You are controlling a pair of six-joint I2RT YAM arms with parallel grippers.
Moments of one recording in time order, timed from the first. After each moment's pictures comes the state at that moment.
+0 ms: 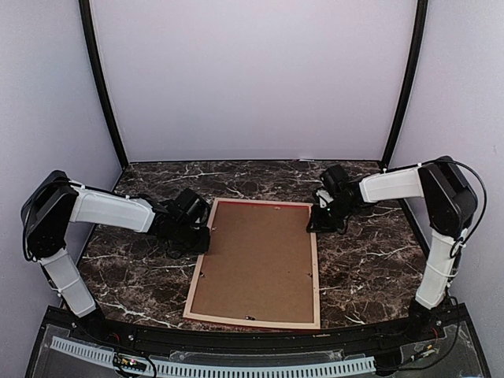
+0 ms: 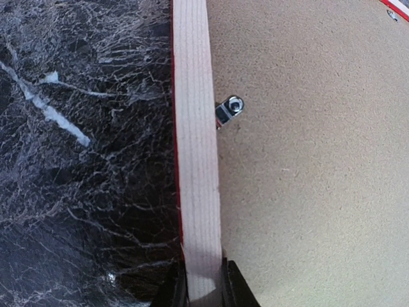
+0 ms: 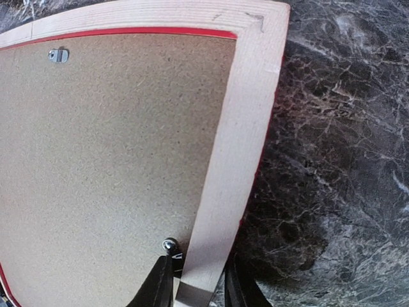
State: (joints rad) left arm -0.73 1.72 0.94 -0.32 -0.08 -0.62; right arm 0.50 1.88 1.15 -0.42 -0.19 0.42
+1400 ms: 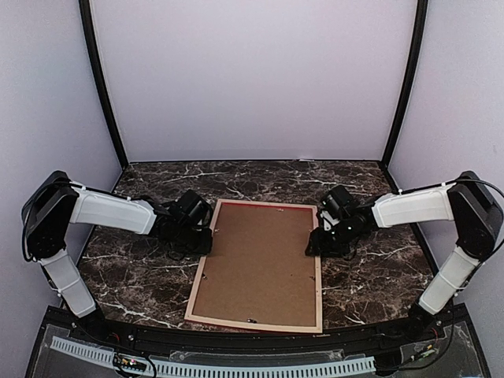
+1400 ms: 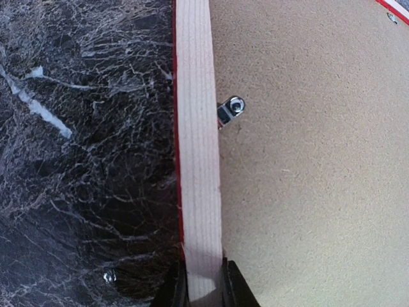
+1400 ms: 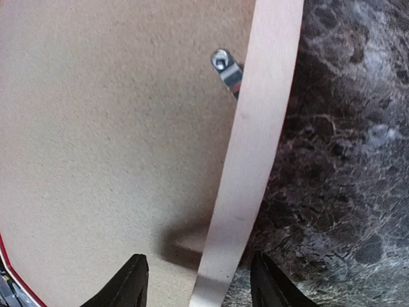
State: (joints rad) left arm -0.75 1.72 0.94 -0.31 -0.08 -0.64; right arm 0.64 1.63 0.88 -0.40 -0.17 0.60
